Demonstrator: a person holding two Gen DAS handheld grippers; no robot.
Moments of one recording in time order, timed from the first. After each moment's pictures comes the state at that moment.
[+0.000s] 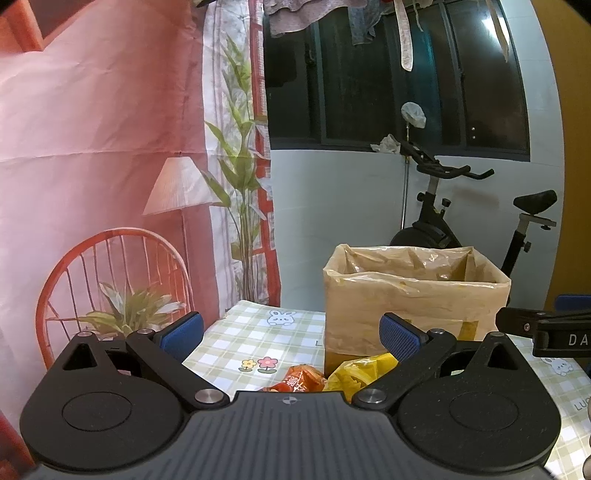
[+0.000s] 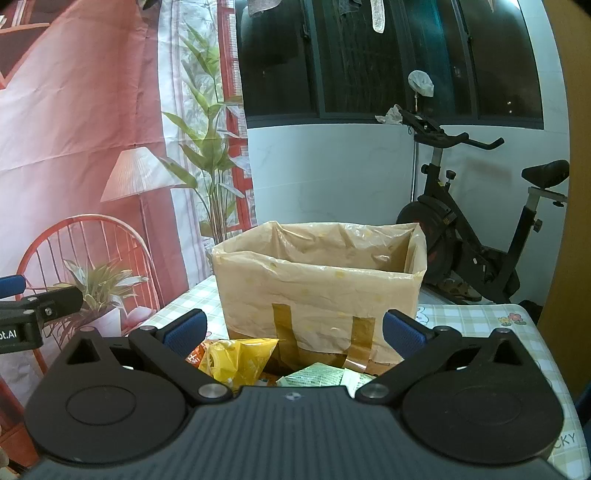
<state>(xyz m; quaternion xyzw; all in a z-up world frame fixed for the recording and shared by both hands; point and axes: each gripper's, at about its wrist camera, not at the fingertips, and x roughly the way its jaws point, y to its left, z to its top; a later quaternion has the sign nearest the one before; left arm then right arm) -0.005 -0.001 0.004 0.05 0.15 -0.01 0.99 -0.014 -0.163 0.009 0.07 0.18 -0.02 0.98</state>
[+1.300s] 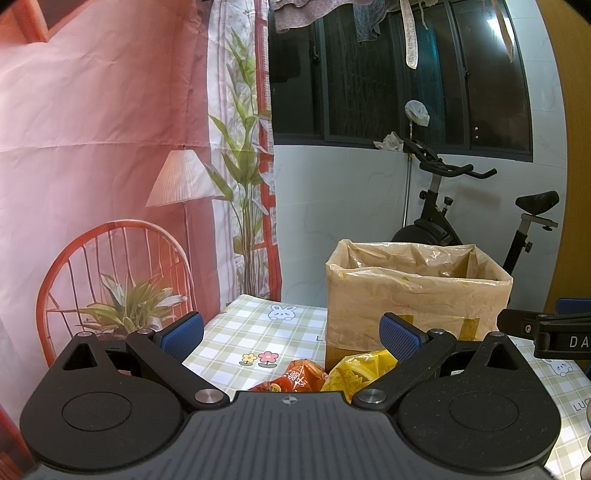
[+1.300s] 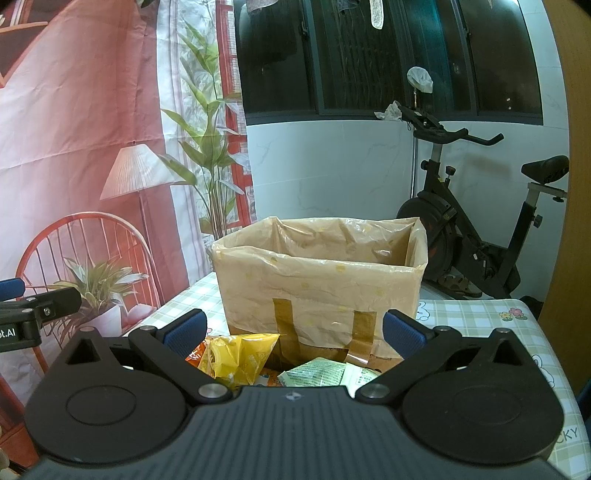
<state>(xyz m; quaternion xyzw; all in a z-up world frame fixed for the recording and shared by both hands) -0.006 0.000 0.002 0.04 0.15 0.00 0.99 -0.014 -0.162 0.007 0.08 0.19 -0.02 0.98</state>
